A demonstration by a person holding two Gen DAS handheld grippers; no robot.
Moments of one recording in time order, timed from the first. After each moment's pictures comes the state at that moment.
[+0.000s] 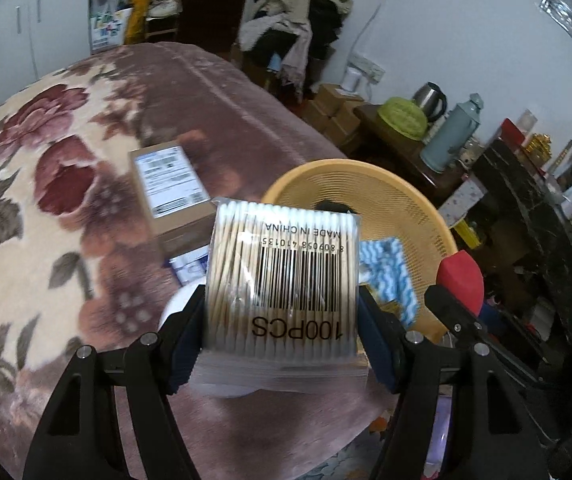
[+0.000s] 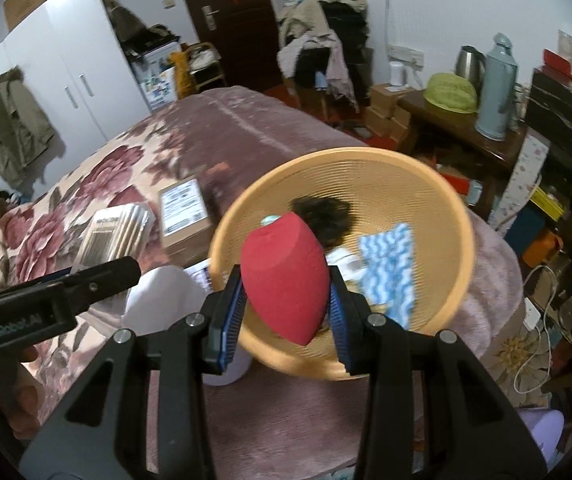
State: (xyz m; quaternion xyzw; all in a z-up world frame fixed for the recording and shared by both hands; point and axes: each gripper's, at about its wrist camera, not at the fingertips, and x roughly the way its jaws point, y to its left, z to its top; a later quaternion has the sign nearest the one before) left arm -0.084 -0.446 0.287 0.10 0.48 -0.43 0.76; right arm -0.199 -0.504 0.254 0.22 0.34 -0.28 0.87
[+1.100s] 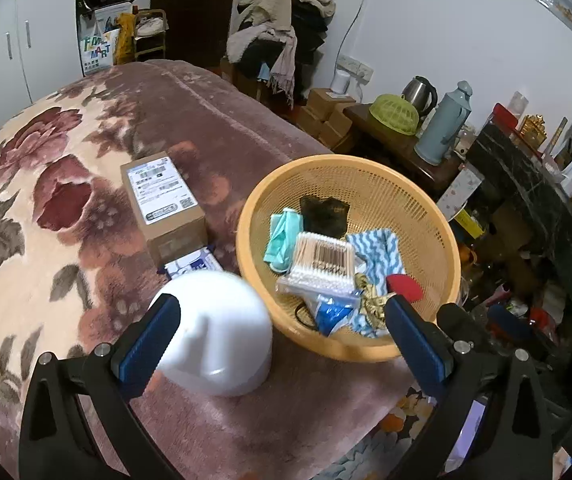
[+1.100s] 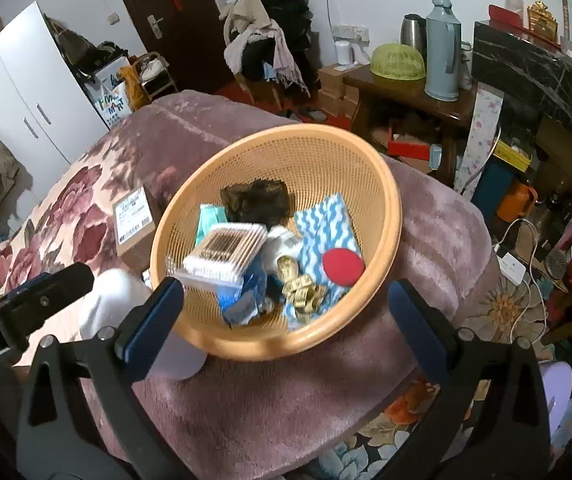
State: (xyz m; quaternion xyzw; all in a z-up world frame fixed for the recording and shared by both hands) left arm -0.109 -0.440 0.284 0.12 0.44 -0.44 0.77; right arm -0.234 -0.526 0.236 0.27 0.35 -0.33 0.83
